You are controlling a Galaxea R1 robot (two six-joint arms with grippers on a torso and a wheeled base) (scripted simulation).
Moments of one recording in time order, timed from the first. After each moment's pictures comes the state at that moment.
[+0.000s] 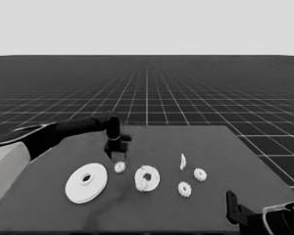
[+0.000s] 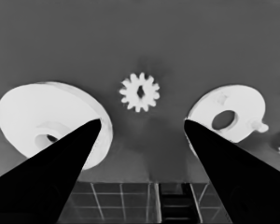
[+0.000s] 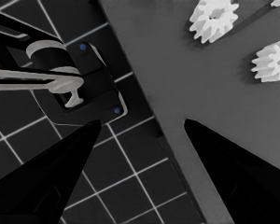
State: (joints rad) left arm -0.02 2.74 -1.66 0.13 1.49 -1.08; right arm -0.35 1.76 -0.39 -0.70 -1.18 0.32
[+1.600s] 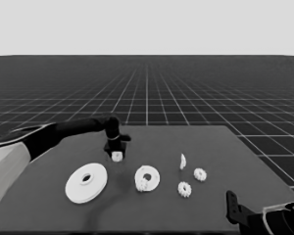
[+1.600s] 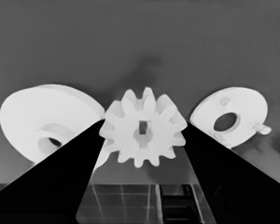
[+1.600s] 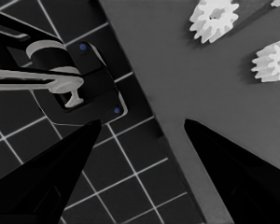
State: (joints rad) left arm -0.02 2.74 -1.68 0.13 1.49 -1.05; right arm -0.35 1.76 -0.39 -0.70 -1.18 0.32
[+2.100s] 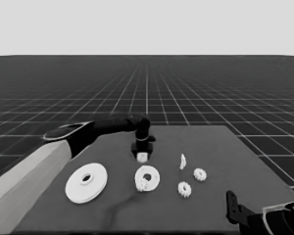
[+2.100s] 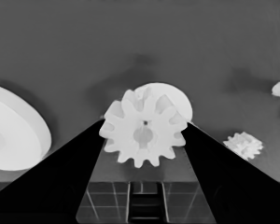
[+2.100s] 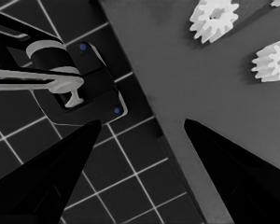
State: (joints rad) left arm -0.02 3.07 -1.89 0.14 1.51 -1.18; right arm -0.35 1.76 -0.39 -0.70 -1.18 0.32
